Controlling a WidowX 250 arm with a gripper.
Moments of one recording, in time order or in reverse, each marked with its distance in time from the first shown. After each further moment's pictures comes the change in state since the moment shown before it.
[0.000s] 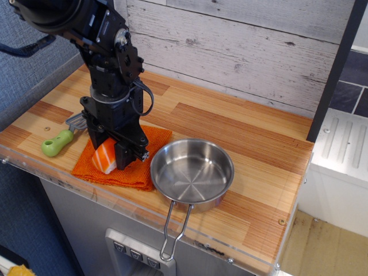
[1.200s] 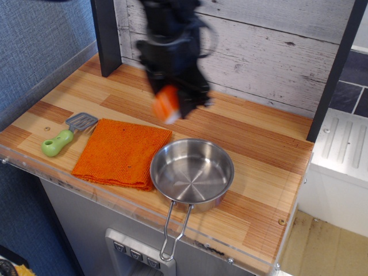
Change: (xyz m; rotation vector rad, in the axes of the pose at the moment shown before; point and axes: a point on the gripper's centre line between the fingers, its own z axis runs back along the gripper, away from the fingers) arm 0.077 -0.048 0.071 -0.041 -0.238 -0.052
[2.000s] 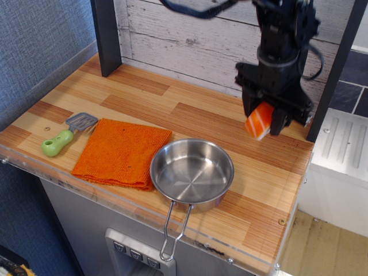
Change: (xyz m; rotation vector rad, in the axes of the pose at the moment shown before) arm 0.061 -0.072 -0.054 -0.076 0.037 -0.047
